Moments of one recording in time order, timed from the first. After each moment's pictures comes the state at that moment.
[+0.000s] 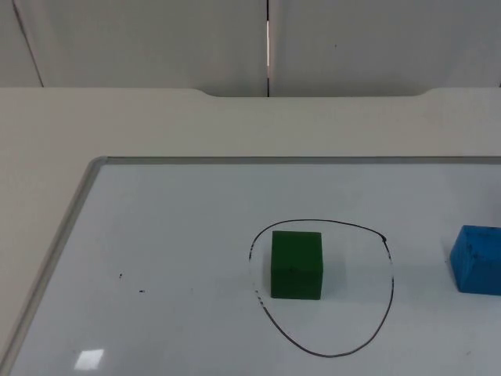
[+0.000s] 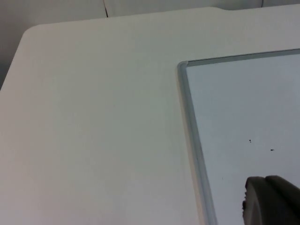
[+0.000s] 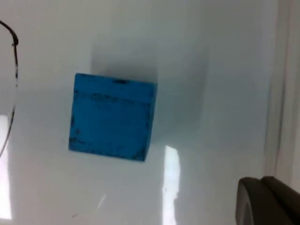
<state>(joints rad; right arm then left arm) 0.09 1.51 -0.80 0.04 0.65 0.06 0.09 0.00 -0.50 -0.14 1.09 0.18</state>
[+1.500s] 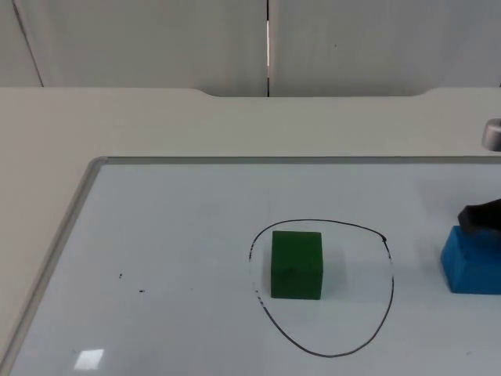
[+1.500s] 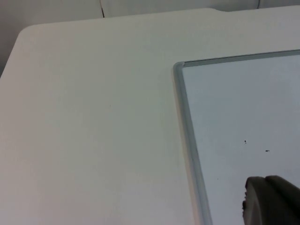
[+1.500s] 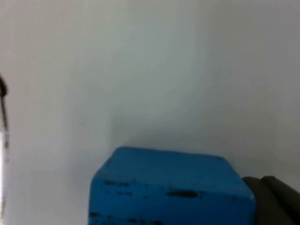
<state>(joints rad) 0.23 1.83 -0.81 -0.08 0.30 0.30 0.09 0.00 -0.50 -0.15 1.09 0.18</state>
